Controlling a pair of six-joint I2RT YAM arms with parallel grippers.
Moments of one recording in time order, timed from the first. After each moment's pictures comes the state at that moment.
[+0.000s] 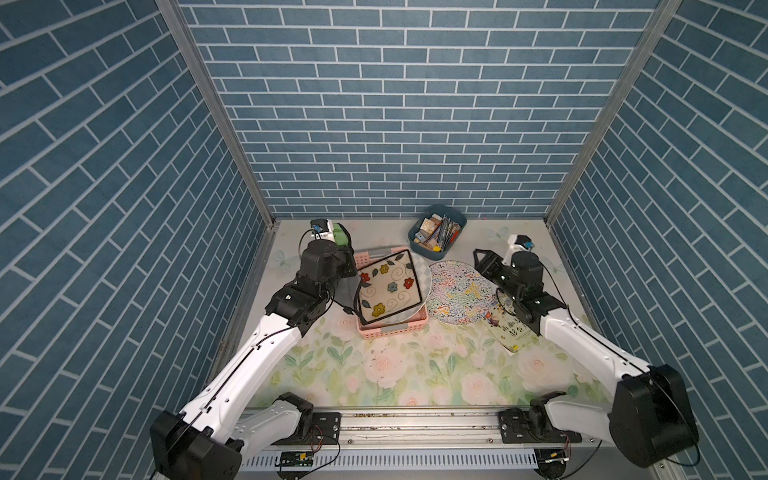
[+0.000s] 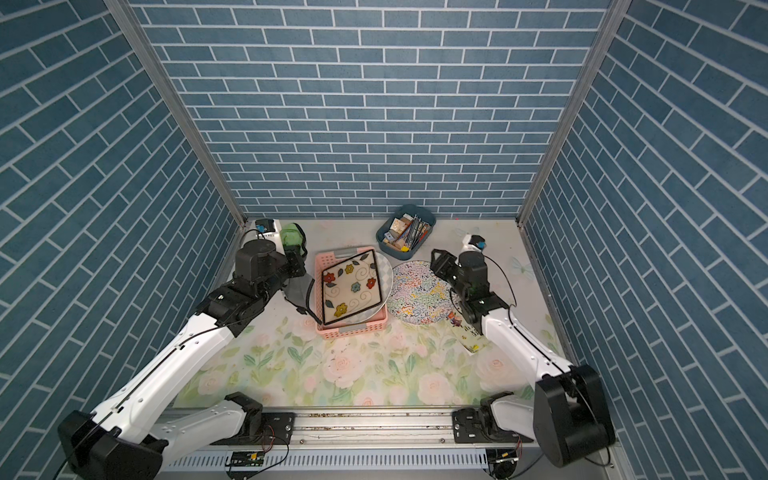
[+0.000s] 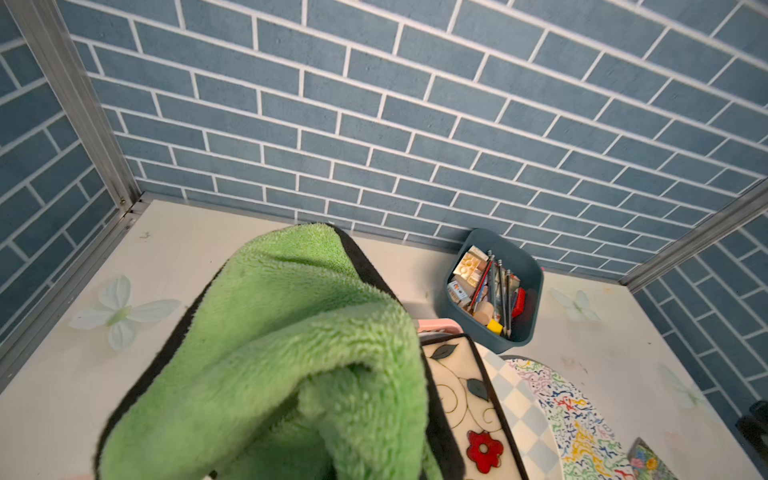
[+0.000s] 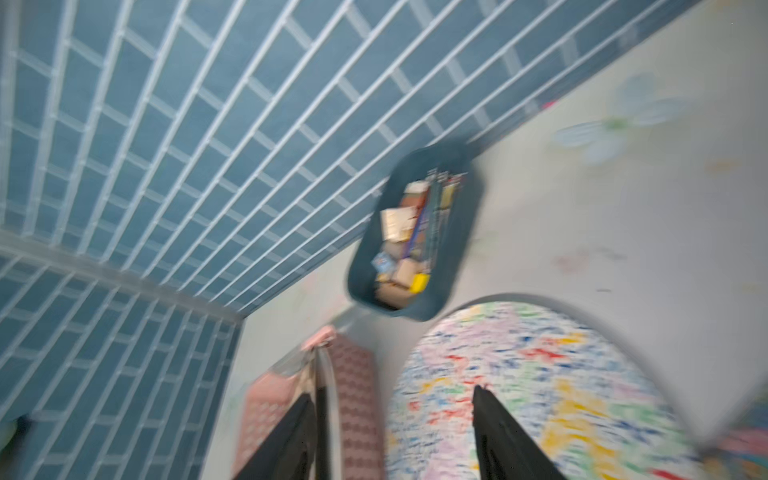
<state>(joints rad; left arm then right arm) -0.44 1.10 1.04 -0.34 -0.28 -0.41 0.41 1.30 0.82 0.16 -0.09 0.74</state>
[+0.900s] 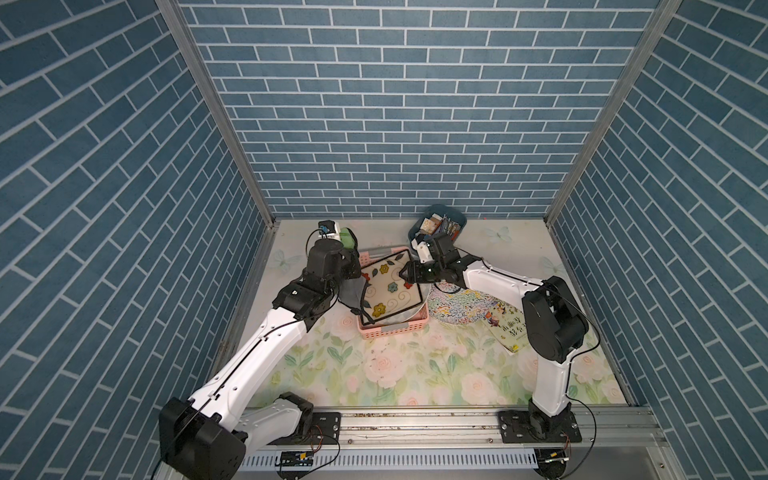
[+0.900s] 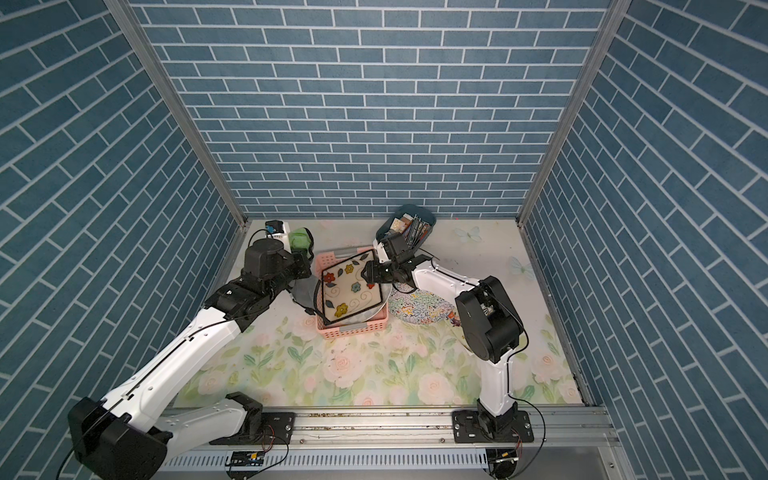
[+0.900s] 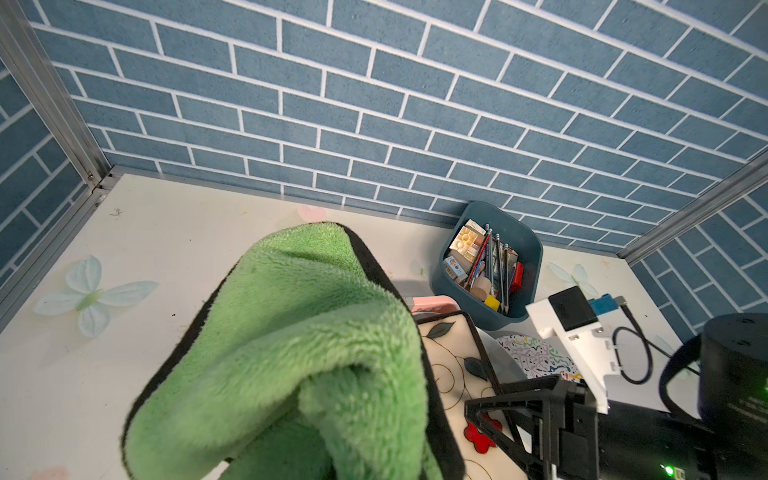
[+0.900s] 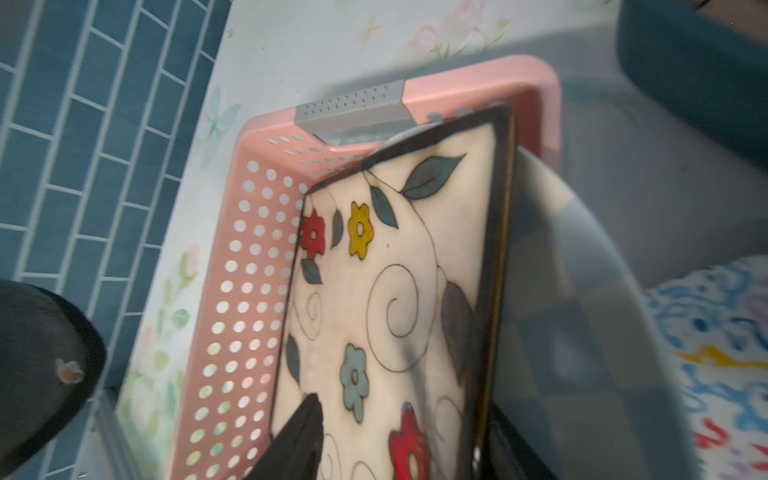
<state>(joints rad) -0.44 1.14 1.04 -0.34 -0.23 -0.41 0.67 1.95 1.39 -0.22 -0.35 0.49</state>
